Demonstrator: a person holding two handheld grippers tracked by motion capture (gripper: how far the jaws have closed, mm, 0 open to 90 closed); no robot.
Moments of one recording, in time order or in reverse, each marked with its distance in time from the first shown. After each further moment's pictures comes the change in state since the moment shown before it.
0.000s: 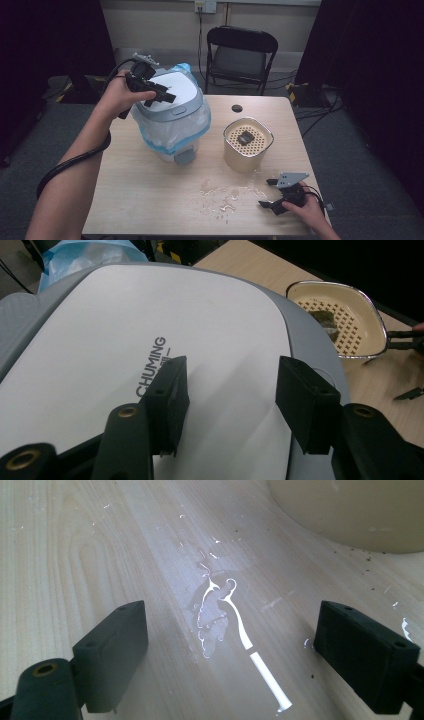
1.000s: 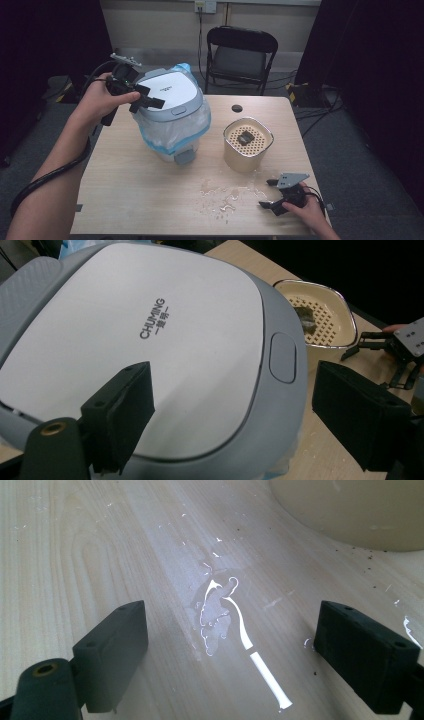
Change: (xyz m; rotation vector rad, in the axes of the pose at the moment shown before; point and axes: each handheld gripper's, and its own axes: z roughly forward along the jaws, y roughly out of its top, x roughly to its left) left arm -0.007 -0.023 -0.042 -0.028 -0.022 -0.080; right arm 0.002 -0.001 -0.001 0.000 -0.005 0.002
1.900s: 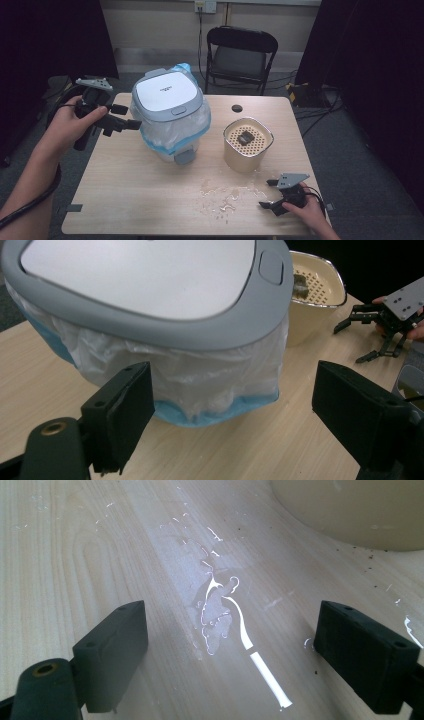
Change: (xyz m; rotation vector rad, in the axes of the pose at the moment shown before) left arm -0.005 -0.070 -0.036 -0.009 0.004 -0.017; right arm 0.000 0.000 0.000 0.001 0.000 0.001
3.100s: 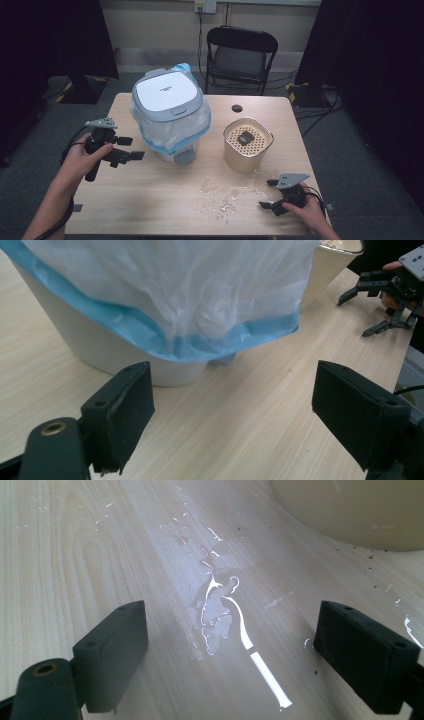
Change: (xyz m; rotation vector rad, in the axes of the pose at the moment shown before) left arm 0.003 -0.091 0.051 -0.034 -0.063 -0.070; right arm 0.000 0.000 0.000 0.002 0.001 -0.001
